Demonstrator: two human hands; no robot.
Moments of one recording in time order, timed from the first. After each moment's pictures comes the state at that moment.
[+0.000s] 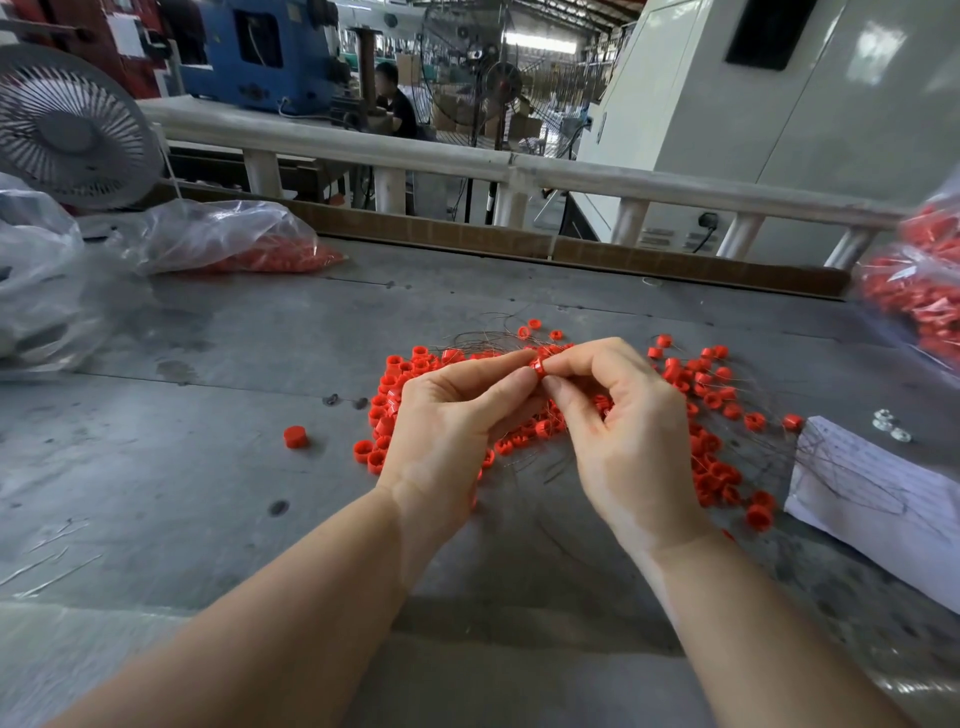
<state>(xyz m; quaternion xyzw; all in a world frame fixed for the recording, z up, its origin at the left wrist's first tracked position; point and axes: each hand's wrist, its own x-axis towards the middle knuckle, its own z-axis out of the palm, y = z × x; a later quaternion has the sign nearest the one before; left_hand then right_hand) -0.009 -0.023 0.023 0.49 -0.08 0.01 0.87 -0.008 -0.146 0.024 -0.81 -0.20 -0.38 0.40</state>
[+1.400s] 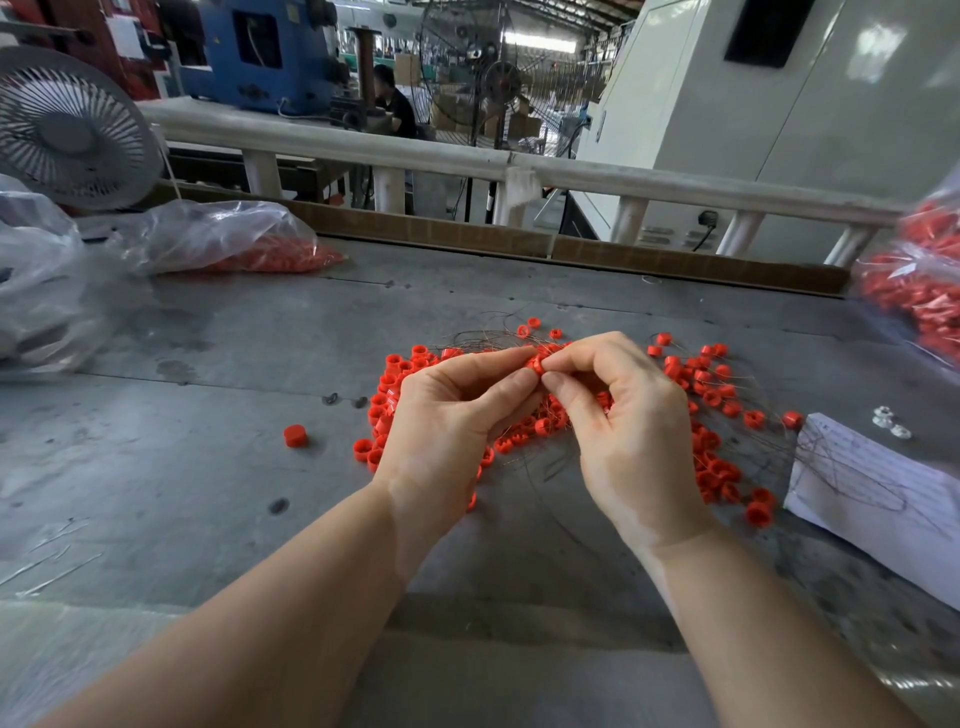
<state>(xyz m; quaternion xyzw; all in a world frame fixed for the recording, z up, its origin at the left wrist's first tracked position) -0.006 -0.022 0.021 0.48 -0.10 0.01 0.87 -0.010 -0.146 0.027 -0.81 -0.21 -0.38 0.40</state>
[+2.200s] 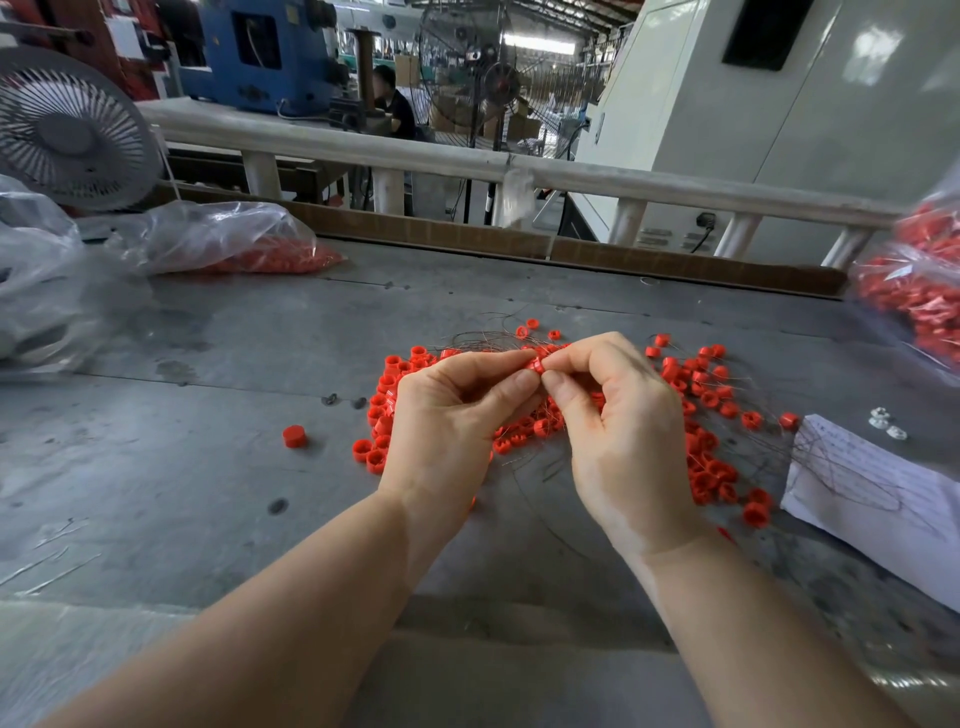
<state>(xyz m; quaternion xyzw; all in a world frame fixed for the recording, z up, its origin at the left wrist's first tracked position) -0.010 -0.026 0.021 0.54 -0.12 0.09 0.83 -0.016 -0.140 0.029 -0.82 -0.19 -0.39 0.38</state>
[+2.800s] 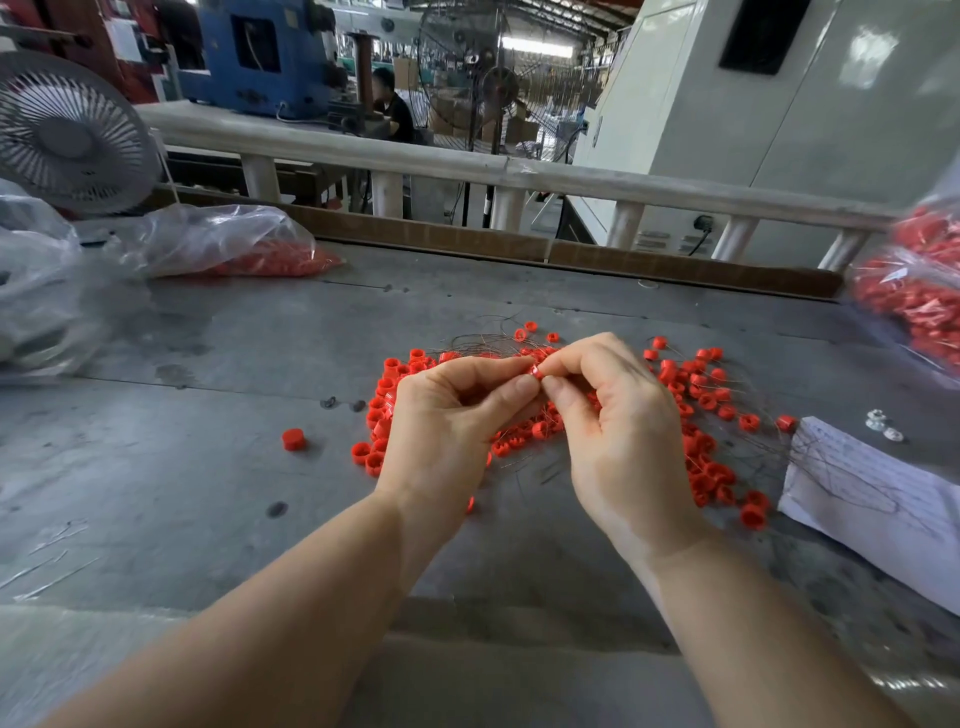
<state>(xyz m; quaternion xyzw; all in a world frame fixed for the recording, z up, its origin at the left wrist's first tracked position) -0.011 -0.024 0.021 0.55 -0.11 0.08 0.83 -0.015 -0.142 0.031 -0.83 -0.21 -0.39 0.35</state>
